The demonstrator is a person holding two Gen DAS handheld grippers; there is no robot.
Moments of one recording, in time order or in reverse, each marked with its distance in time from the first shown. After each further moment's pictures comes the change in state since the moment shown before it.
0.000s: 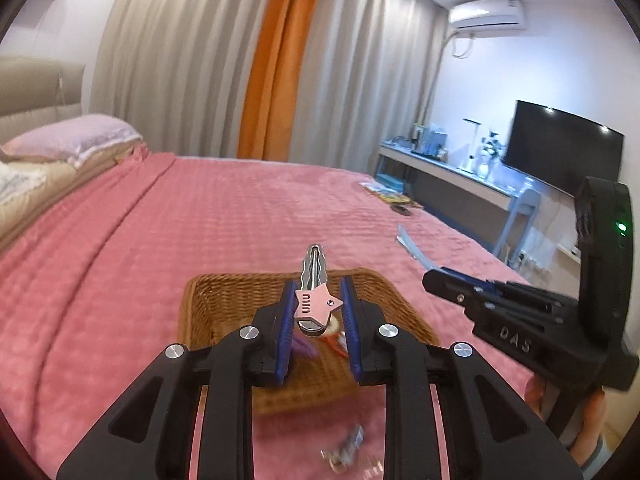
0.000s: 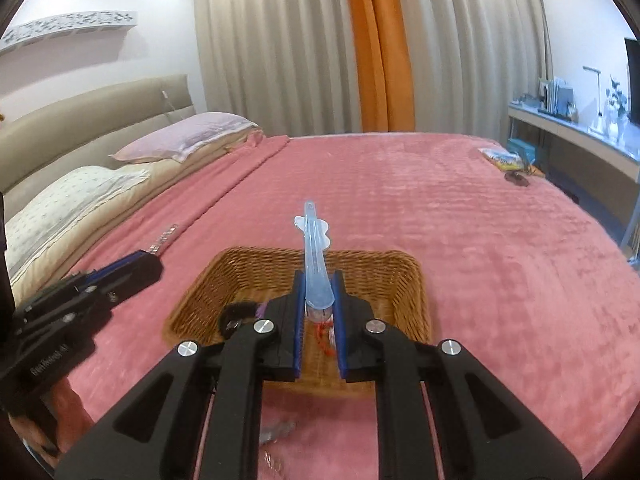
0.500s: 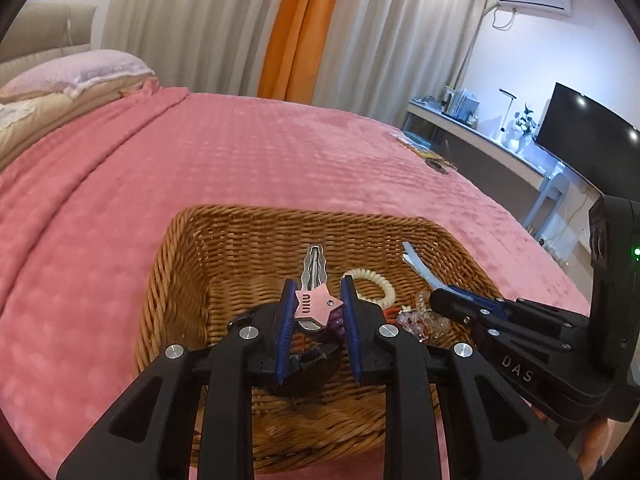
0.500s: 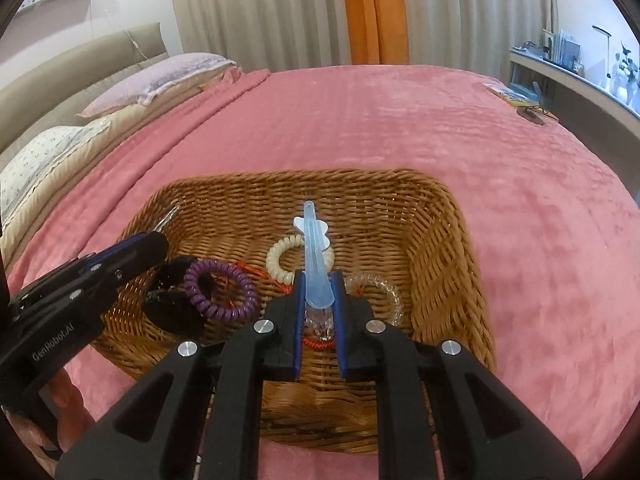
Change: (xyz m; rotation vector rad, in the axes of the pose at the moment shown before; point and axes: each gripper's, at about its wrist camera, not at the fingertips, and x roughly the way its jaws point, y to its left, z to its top) left arm 0.091 0.048 -0.038 -0.086 0.177 0.036; right arm 0.104 -0.015 -0.037 0.020 0.217 -0.031
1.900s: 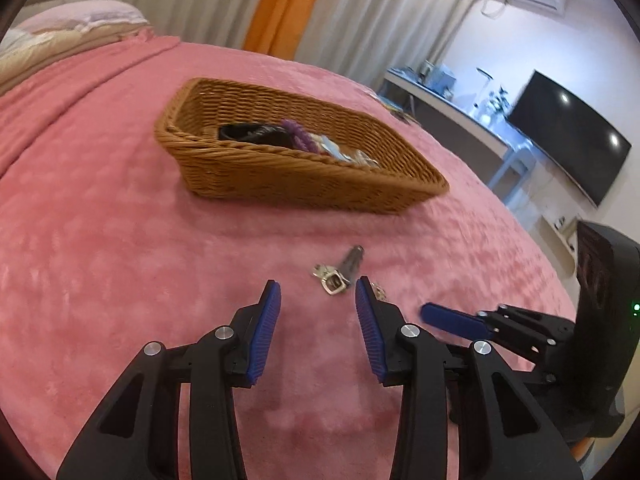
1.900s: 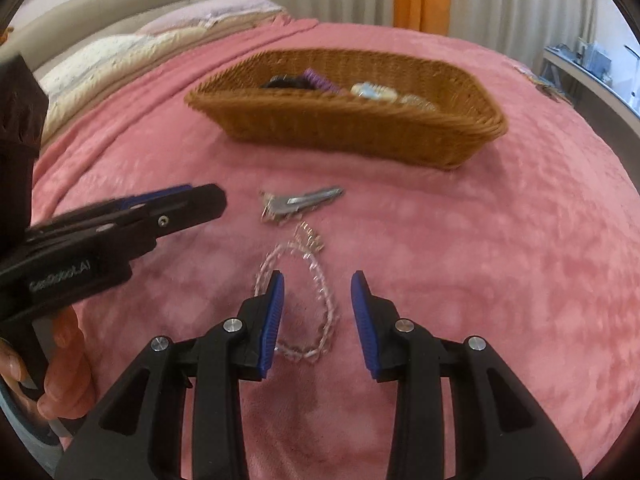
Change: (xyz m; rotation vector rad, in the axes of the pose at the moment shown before) left arm -0.085 -0.015 -0.123 -0.041 0.130 -0.124; right arm -0.078 0.047 -0.147 -0.163 0.159 0.053
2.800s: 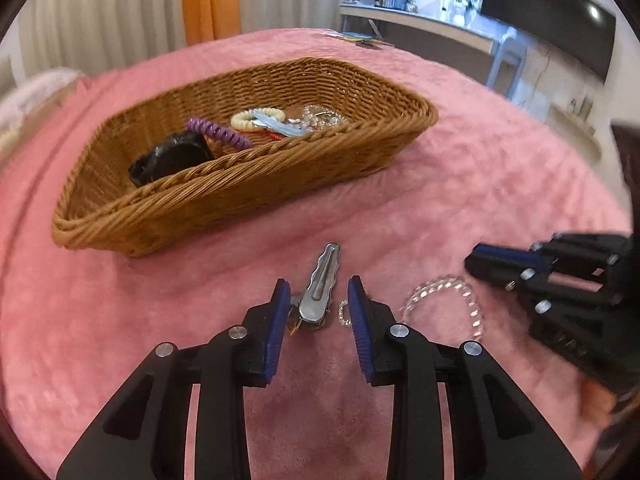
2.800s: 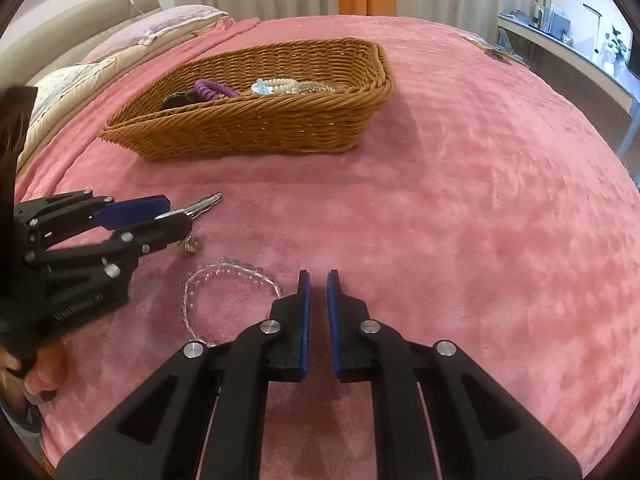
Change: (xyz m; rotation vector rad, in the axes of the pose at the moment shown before) left arm 0.062 -0.043 0.029 0.301 0.206 0.075; right arm -0.004 -0.074 -0.003 0.157 0.006 -0.092
